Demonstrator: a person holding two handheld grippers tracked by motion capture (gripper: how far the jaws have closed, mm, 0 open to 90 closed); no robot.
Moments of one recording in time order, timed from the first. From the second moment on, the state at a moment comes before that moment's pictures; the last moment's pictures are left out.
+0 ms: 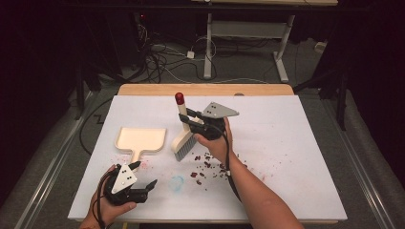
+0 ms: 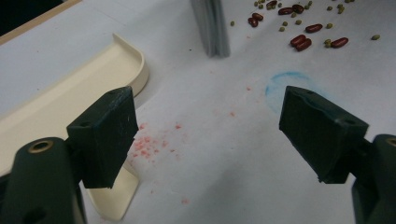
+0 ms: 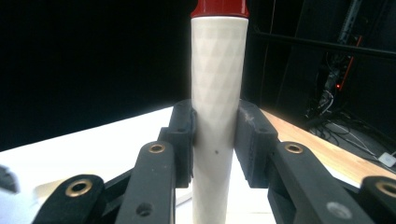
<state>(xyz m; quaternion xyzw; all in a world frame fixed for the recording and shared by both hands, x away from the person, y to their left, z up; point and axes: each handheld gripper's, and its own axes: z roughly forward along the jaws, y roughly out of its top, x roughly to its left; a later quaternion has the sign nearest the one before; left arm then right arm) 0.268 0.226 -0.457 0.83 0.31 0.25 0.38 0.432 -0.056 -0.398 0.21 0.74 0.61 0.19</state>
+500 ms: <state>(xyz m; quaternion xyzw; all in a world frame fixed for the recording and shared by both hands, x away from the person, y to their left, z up) 0.268 0.217 -0.458 0.84 0.30 0.24 0.37 0.389 -0.124 -0.402 0.21 0.73 0.62 0.21</state>
